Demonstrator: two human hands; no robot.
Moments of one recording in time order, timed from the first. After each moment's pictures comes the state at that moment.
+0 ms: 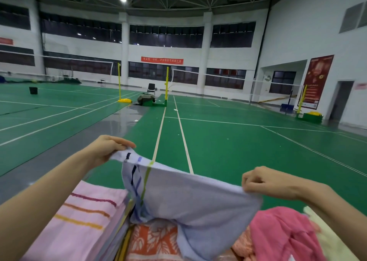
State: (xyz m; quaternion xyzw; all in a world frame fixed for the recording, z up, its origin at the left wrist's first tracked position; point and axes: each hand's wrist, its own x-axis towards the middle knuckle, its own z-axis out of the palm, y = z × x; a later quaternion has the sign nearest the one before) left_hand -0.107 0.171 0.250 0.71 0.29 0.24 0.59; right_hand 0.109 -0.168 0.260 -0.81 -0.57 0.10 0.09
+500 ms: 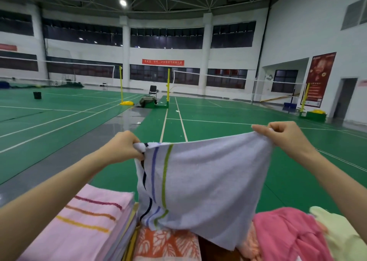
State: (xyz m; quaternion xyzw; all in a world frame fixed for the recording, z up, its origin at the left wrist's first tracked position) left_hand -0.099 0.143 0.270 0.92 0.27 0.21 0.20; right_hand 0.126 -0.159 0.311 -0.76 -0.42 -0.14 0.47
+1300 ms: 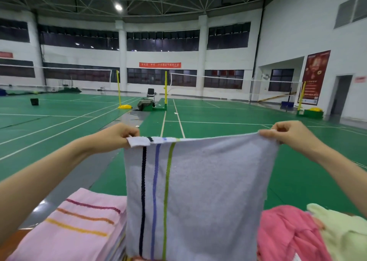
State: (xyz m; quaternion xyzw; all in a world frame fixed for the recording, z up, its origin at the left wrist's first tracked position) left_hand -0.112 0.162 0.302 0.95 0.04 0.17 0.26; right_hand 0.134 -0.186 0.322 -0.81 -0.38 -0.06 0.45
